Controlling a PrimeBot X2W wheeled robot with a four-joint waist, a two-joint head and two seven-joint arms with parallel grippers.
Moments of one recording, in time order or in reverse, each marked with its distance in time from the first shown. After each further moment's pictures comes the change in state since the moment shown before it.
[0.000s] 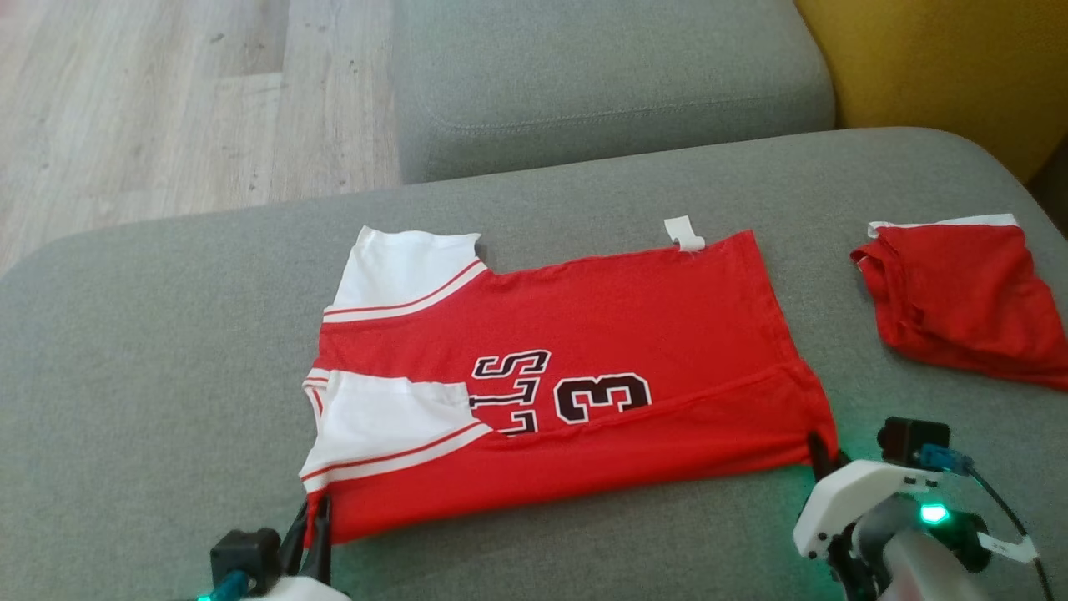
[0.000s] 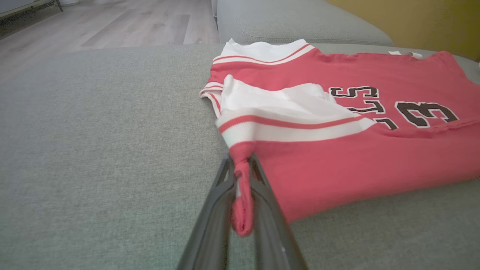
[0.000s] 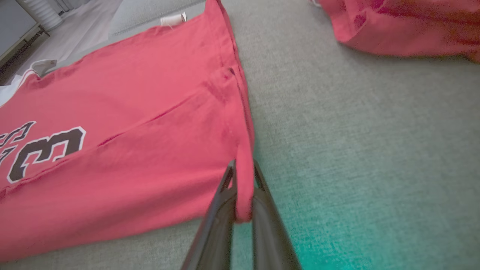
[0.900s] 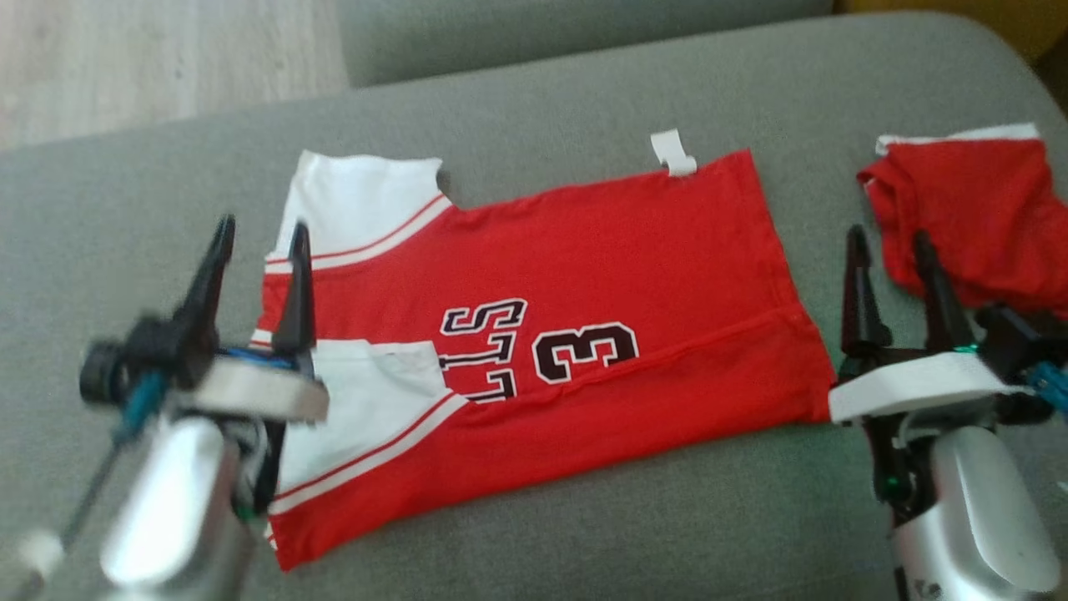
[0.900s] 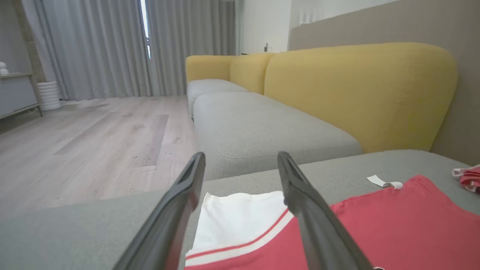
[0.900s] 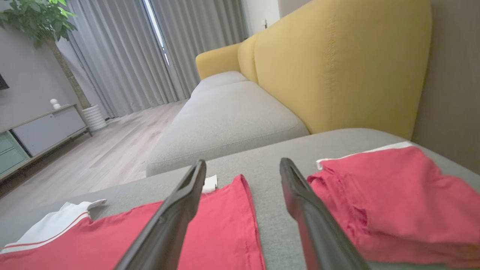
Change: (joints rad) left arm -0.346 0.044 0.058 -0.143 0.041 -0.065 -0.105; right arm 0.068 0.002 0.005 -0.682 0.071 0.000 -0.093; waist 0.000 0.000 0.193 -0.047
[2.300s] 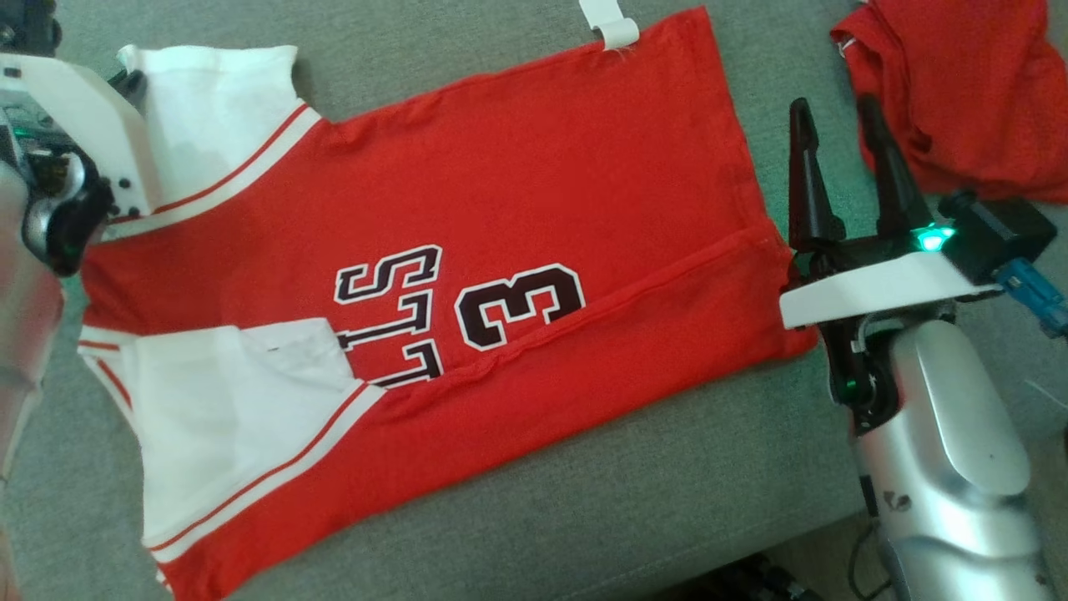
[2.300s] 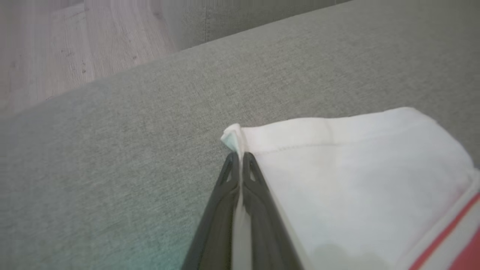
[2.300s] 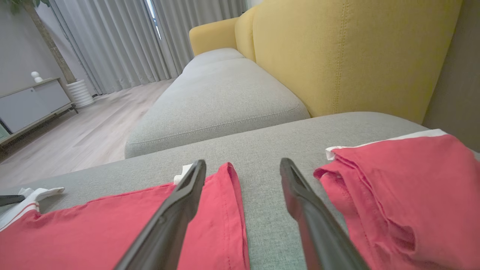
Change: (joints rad) left arm -0.706 0.262 -0.364 0.527 -0.386 -0.150 0.659; right arm -0.205 -0.001 0.158 -0.005 0.054 0.000 -0.037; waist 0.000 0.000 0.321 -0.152
